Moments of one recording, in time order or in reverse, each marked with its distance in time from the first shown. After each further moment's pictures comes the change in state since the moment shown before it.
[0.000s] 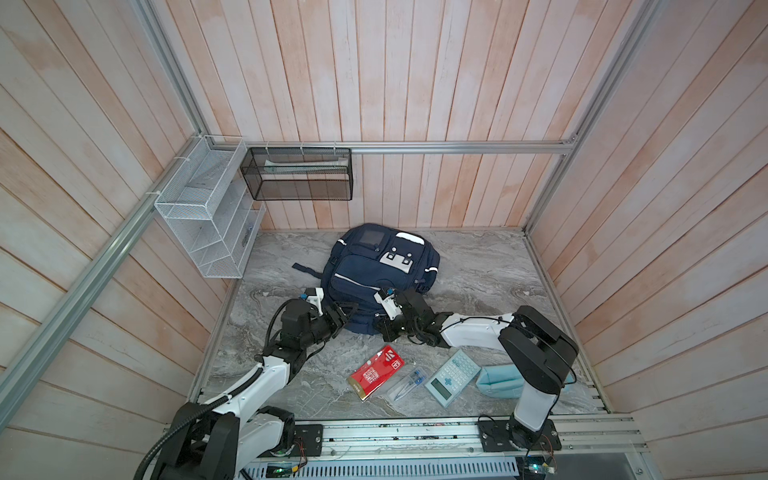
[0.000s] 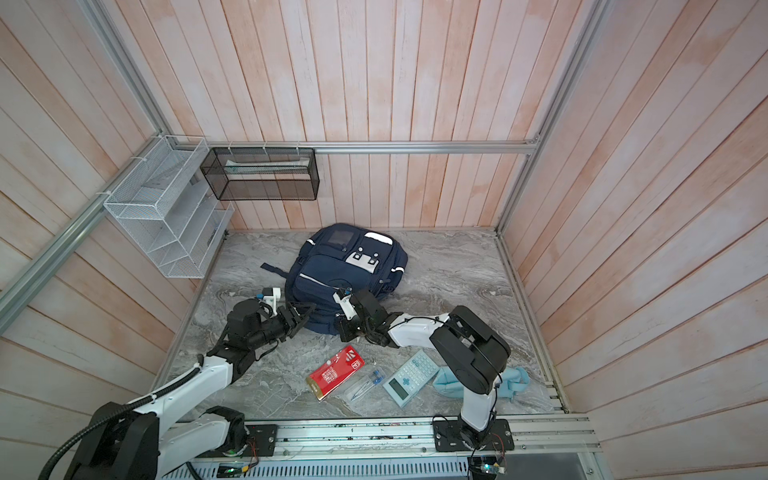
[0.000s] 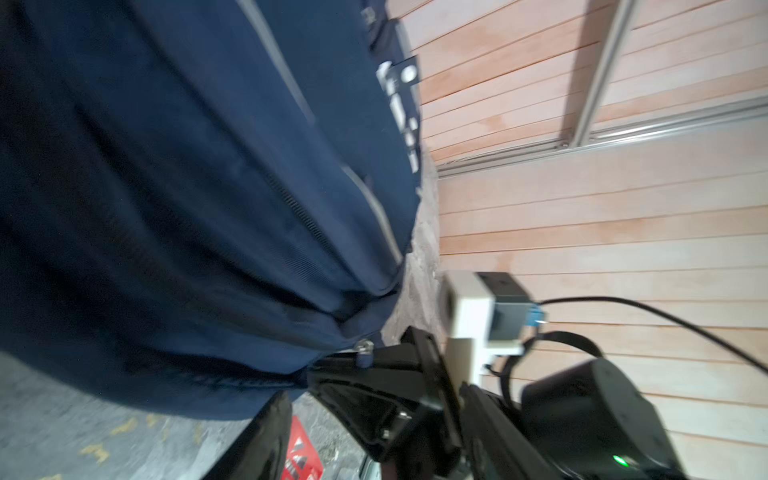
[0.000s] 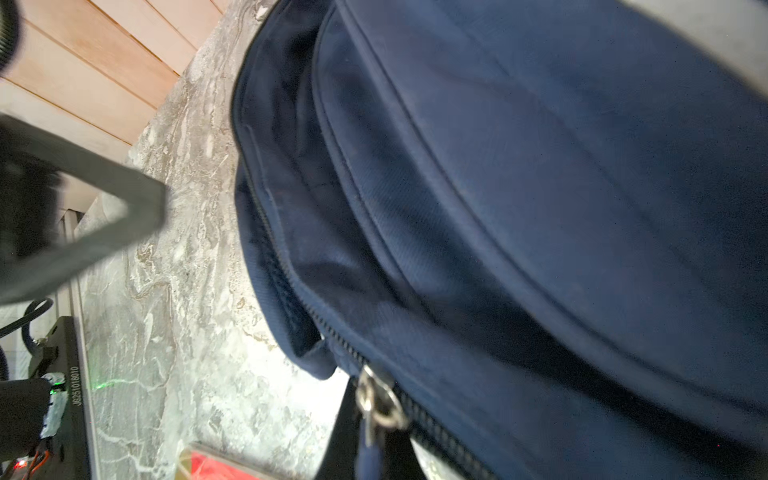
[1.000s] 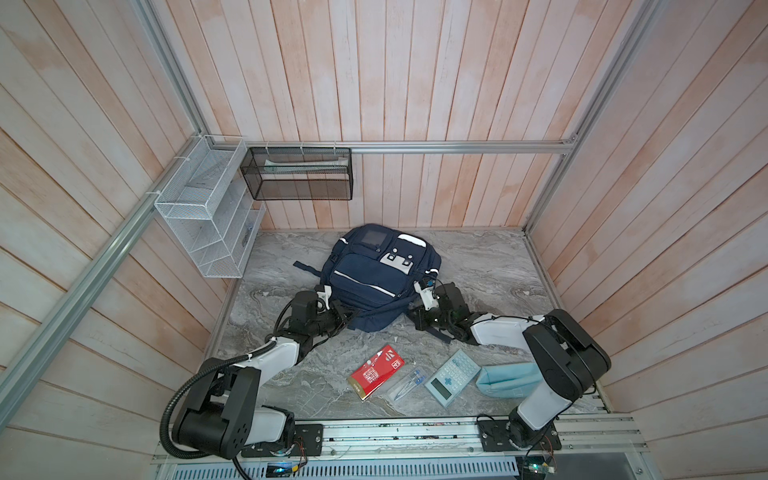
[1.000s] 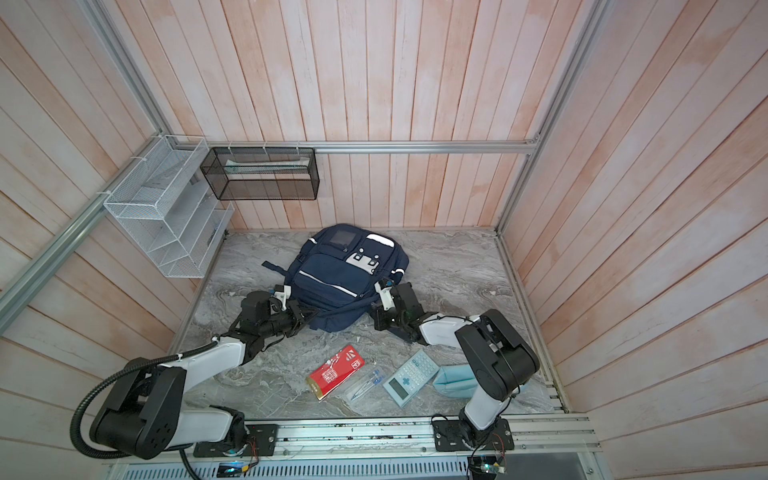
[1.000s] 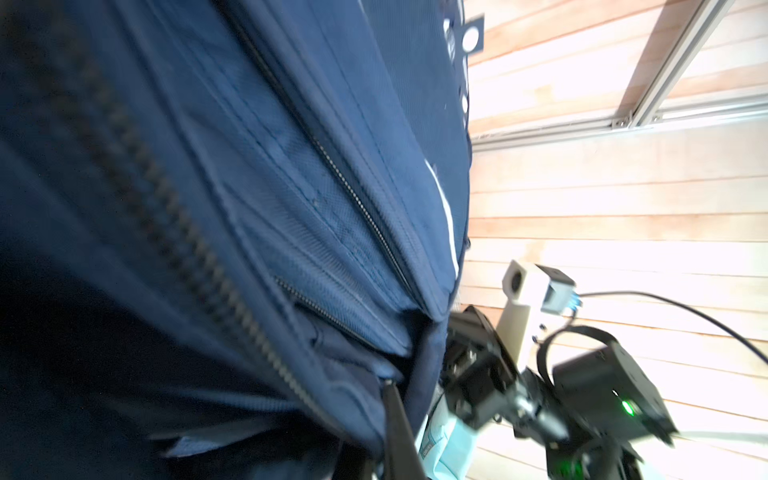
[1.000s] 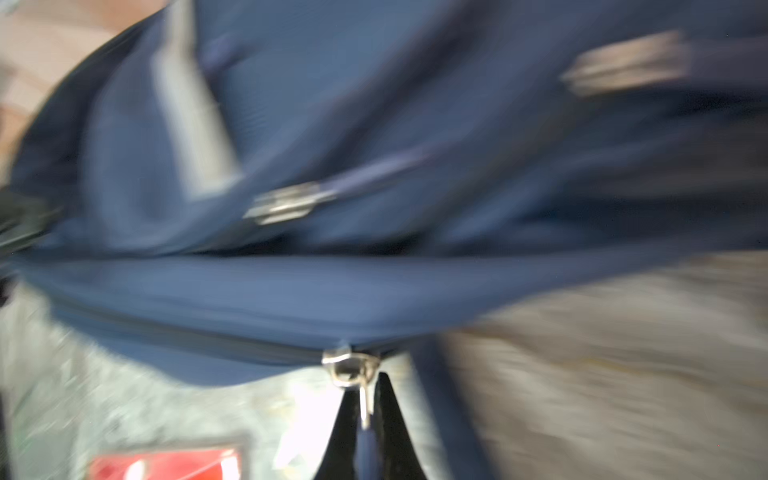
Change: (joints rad) left arm 0.038 0.180 0.106 -0.013 0.089 0.070; right arm -0.334 -0.133 -0.219 0.053 -0.008 -0.021
